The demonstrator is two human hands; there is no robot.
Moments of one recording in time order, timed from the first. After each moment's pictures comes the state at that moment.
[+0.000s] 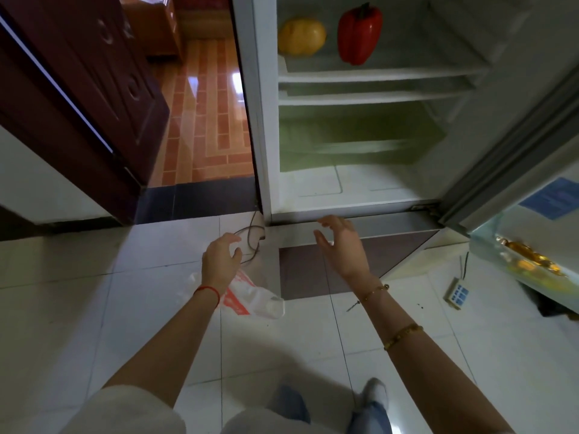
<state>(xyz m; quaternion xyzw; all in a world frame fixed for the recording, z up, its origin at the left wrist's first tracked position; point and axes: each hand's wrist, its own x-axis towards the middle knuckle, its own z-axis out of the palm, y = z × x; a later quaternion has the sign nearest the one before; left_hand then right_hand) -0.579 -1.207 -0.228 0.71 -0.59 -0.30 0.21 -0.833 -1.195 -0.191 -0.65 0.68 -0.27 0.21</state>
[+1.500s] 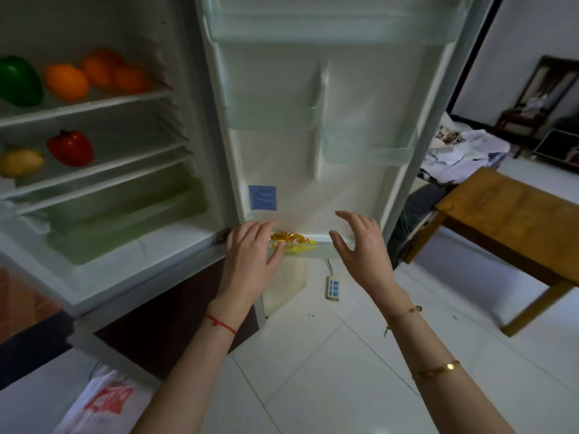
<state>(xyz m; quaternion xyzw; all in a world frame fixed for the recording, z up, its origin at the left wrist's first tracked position) -1.008 -0.999 -0.030 0.33 -0.90 -0.09 0.29 -1.192 -0.876 -0.030 -0.49 0.79 -0.36 -0.08</state>
